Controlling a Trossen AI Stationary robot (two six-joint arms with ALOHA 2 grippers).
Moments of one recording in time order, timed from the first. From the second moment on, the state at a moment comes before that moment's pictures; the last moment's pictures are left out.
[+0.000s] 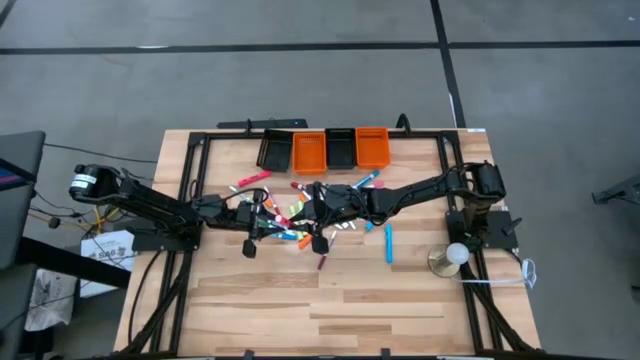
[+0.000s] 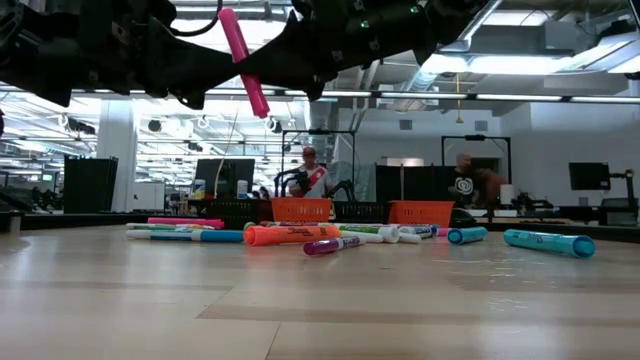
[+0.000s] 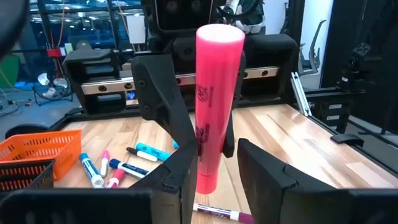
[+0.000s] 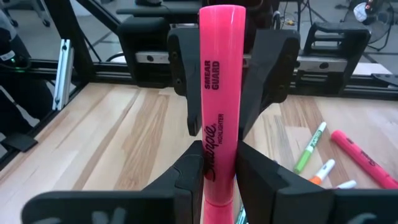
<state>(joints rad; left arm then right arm) -0.12 1.18 0.17 1.02 -0.02 0.10 0.05 1.85 1.19 0.33 -0.12 -0.08</state>
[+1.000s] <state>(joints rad) -0.08 1.18 0.22 1.04 -0.02 0.09 0.02 1.85 1.19 0.33 -0.12 -0.09</state>
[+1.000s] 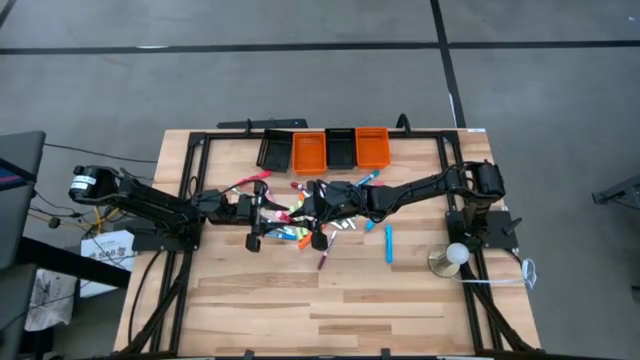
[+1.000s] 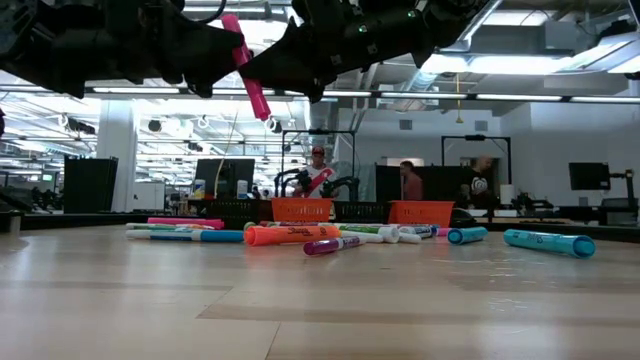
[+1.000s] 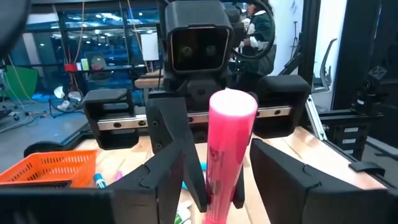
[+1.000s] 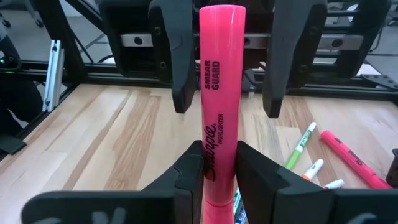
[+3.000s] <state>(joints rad) 0.62 1.27 0.68 0.13 -0.16 -0.01 -0.25 1.64 1.19 -0.25 -0.10 -0.24</state>
